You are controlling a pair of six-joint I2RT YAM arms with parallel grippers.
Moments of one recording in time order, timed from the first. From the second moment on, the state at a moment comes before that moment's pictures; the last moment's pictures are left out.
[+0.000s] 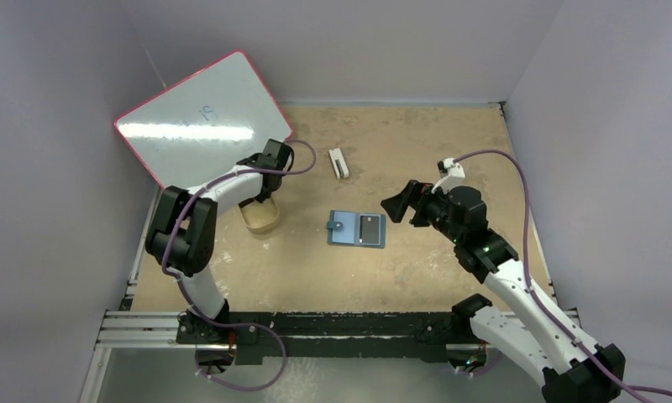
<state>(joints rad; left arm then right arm) -0.38 1.77 1.14 -0.48 -0.64 0.30 0.45 0.78 0.64 -0.21 -0.07 0.57</state>
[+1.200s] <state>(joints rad) -0.38 1.73 1.36 -0.80 -0.48 0.11 0.45 0.76 0.64 -0.20 -0.13 0.57</state>
